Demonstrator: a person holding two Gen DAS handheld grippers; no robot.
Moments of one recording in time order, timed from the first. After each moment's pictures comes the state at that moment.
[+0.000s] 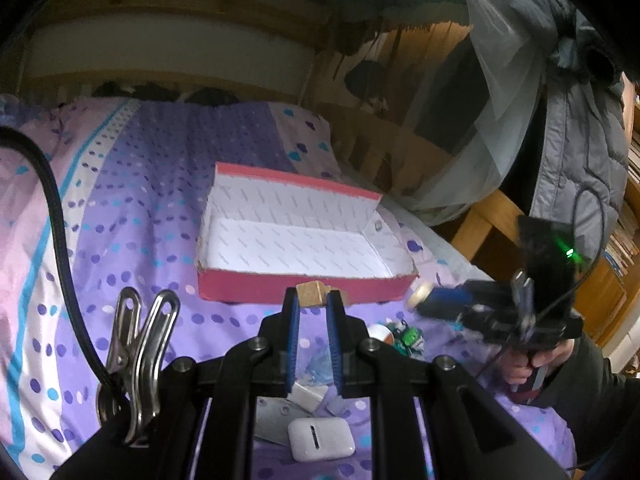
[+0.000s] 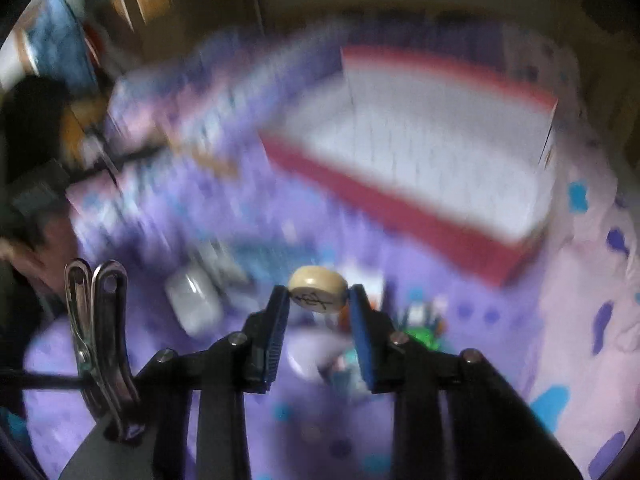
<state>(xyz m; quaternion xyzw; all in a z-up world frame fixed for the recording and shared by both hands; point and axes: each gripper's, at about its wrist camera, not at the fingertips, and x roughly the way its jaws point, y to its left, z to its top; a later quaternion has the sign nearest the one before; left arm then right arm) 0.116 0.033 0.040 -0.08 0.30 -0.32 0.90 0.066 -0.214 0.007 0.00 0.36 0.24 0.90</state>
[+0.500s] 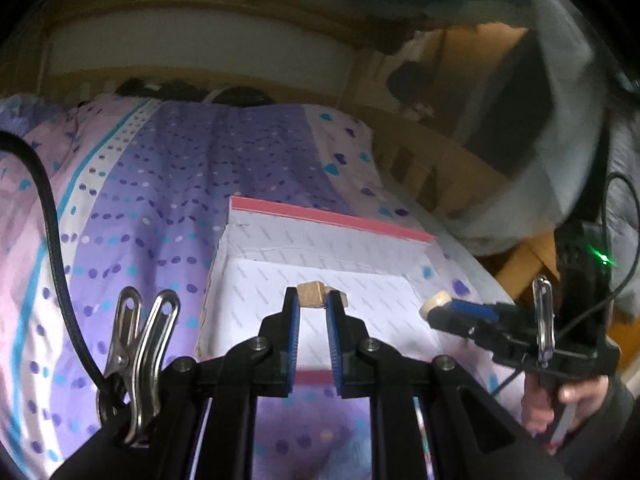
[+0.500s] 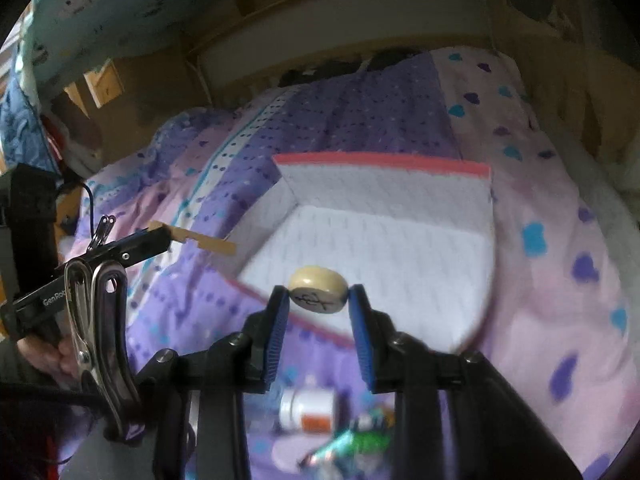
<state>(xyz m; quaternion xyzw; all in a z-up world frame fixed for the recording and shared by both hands) 0.215 -0.016 0.047 -0.09 0.33 -0.24 0.91 0.136 -0.226 0.039 0.07 0.36 0.14 0.92</state>
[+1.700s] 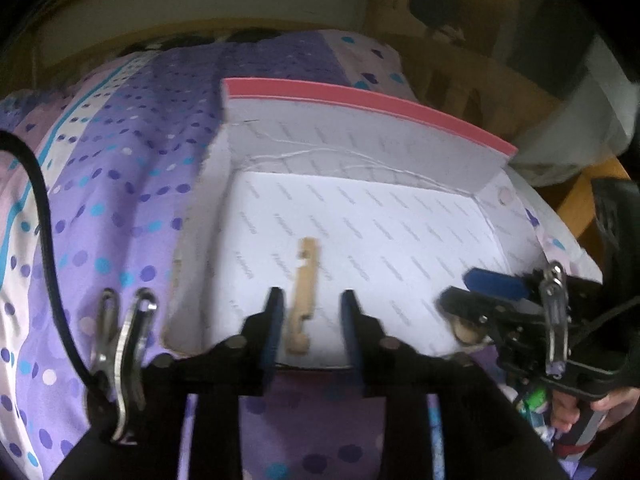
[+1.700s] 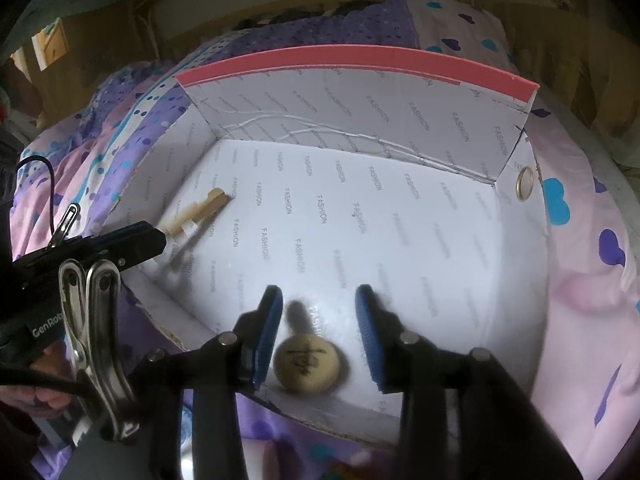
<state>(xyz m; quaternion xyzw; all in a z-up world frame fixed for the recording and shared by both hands) 0.243 -0.058 -0.034 0.01 0.41 -0.21 0.89 0.188 -0.220 -0.049 0.03 0.43 0.08 0.90</state>
